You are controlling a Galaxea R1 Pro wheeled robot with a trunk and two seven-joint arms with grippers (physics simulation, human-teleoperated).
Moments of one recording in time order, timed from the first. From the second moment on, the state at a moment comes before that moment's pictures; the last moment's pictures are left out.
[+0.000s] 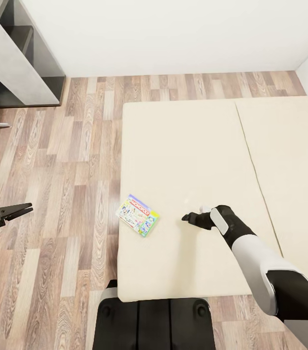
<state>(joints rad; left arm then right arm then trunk) -0.71 0.56 0.55 -1.08 0.02 0.96 -1.55 -1.08 0.00 0.00 -0.44 -0.38 0.74 0.02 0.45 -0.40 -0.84</state>
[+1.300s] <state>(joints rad) -0.71 0.56 0.55 -1.08 0.02 0.96 -1.55 -1.08 0.00 -0.01 -0.44 -0.38 0.74 0.02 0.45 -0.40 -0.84</state>
